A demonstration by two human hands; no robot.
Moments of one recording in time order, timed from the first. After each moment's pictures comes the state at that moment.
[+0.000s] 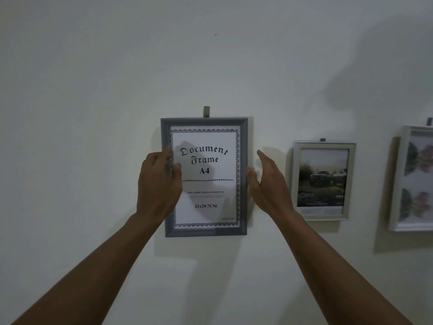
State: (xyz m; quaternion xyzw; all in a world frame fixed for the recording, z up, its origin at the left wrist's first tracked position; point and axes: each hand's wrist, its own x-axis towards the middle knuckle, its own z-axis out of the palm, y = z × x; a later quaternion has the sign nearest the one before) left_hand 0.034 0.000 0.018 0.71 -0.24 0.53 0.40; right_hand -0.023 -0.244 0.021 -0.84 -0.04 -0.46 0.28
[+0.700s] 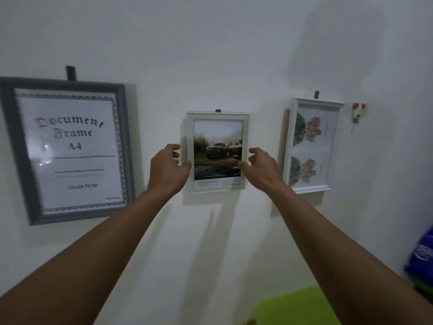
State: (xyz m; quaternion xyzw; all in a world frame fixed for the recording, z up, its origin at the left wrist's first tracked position) left_hand -0.032 -0.263 0.004 0.79 -0.25 0.27 0.49; right_hand -0.120 -0.476 0.009 -0.87 0.15 -0.34 0.31
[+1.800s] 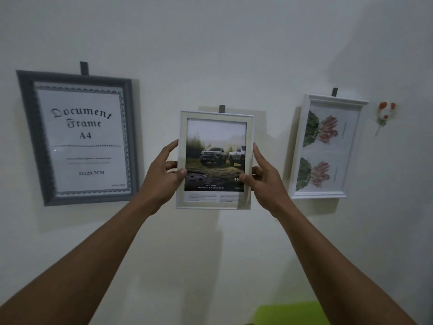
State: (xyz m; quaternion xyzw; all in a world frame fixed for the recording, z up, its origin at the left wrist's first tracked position) left_hand -0.063 -0.259 -0.021 0.71 -0.28 0.13 0.63; right_hand -0.132 -0.502 -0.031 -0.78 -0.08 -0.30 0.54
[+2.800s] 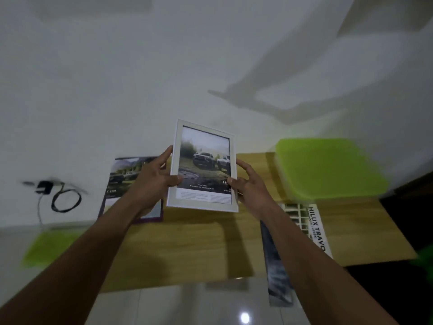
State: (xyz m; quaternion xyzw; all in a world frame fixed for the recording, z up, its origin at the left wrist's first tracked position) left_hand -0.201 -0.118 -0.353 0.76 -0.05 -0.19 0.62; right_hand -0.255 -0.363 -0.418 -0.64 0.19 0.04 0.75
